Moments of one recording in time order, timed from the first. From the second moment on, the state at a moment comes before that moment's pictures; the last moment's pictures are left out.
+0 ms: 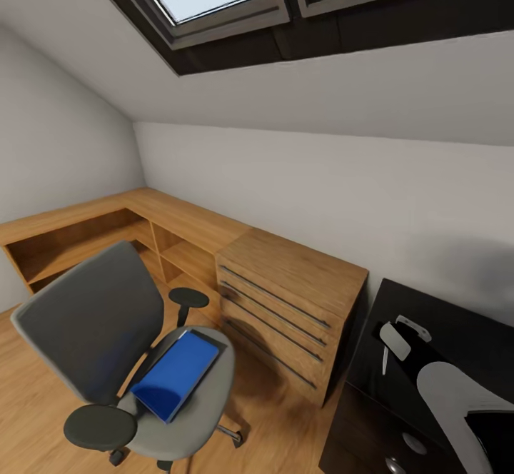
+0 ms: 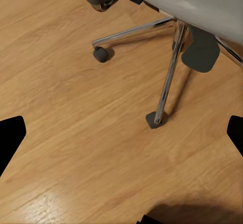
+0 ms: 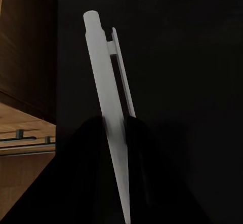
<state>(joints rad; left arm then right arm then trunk) -0.01 0.07 0.01 -0.52 0.27 -0.30 0.21 -0.86 -0.19 0.09 -0.33 -0.71 0.23 -0.45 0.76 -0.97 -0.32</state>
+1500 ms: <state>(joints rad) -0.01 0.07 0.01 -0.52 0.28 -0.30 0.22 -0.86 -0.07 0.11 -0.62 -0.71 0.24 -0.64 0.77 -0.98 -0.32</state>
